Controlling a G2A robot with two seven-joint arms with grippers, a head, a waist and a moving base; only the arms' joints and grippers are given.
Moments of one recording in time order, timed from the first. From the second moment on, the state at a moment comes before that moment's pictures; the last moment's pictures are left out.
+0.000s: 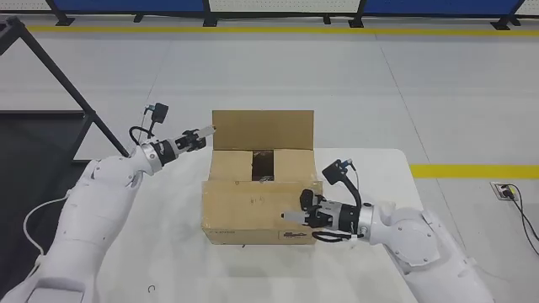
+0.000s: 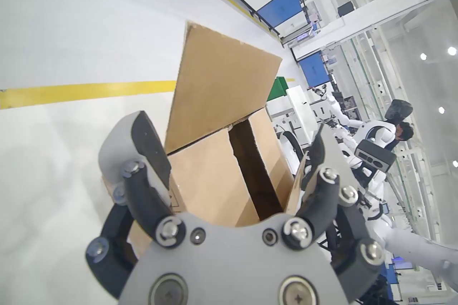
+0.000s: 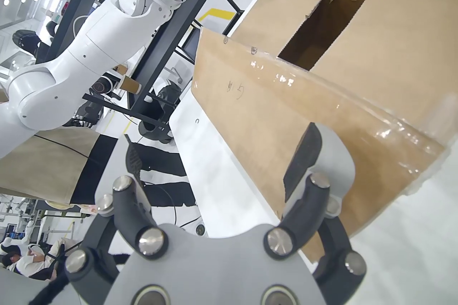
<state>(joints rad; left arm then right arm) 0.16 -1.22 -1.02 -0.37 -0.07 -0.72 -0.79 -0.82 -1.13 1.12 -1.59 -0.19 -0.32 0.83</state>
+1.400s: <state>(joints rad) 0.11 -1.31 -0.95 -0.22 0.04 -0.81 -0.65 -0.79 -1.12 1.14 -1.54 -0.17 -0.33 0.88</state>
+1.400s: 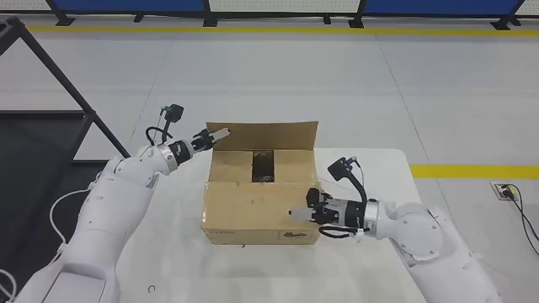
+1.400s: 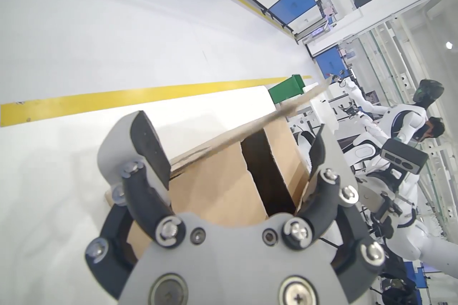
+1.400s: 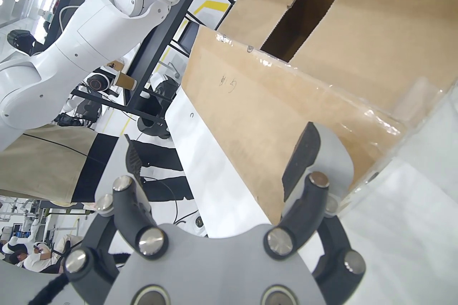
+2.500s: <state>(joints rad) 0.21 -1.23 -1.02 -0.39 -0.10 -0.99 -0.83 -0.79 -1.11 1.15 -1.51 -0.15 -0.33 0.87</state>
